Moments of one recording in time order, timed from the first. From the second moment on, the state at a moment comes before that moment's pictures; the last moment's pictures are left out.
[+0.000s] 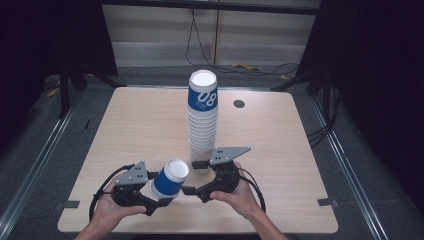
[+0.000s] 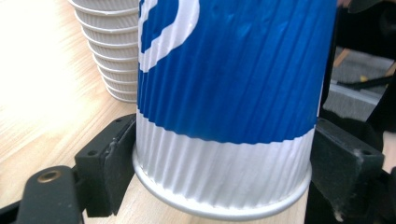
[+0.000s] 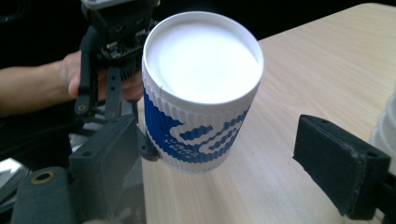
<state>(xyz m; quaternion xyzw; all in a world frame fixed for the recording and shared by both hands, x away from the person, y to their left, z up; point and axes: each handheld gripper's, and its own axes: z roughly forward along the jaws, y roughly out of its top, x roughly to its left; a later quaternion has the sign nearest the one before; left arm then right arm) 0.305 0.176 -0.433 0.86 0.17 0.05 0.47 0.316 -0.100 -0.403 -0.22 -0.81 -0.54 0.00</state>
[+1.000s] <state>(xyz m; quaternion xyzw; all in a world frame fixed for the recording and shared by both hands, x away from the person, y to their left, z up) 0.302 0.159 -0.443 0.90 0.15 0.03 0.41 0.318 -0.087 -0.406 -0.17 -0.89 -0.43 0.03</state>
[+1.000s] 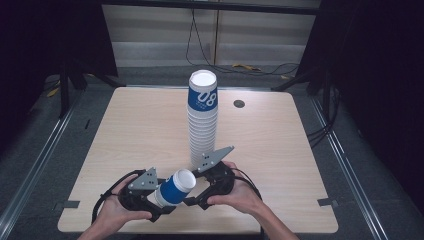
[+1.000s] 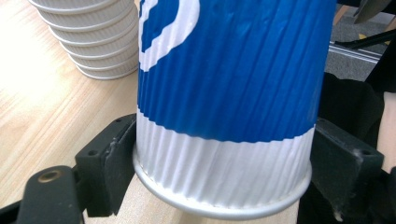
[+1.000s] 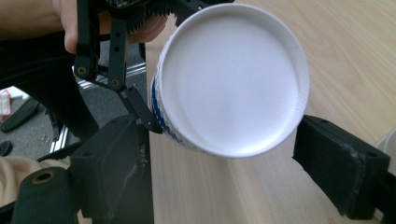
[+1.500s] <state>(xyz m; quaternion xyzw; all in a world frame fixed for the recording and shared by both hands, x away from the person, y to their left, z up) 0.300 0.133 -0.450 0.92 0.12 0.04 0.37 0.320 -0.090 -0.406 -0.15 -0.91 -0.39 0.03</state>
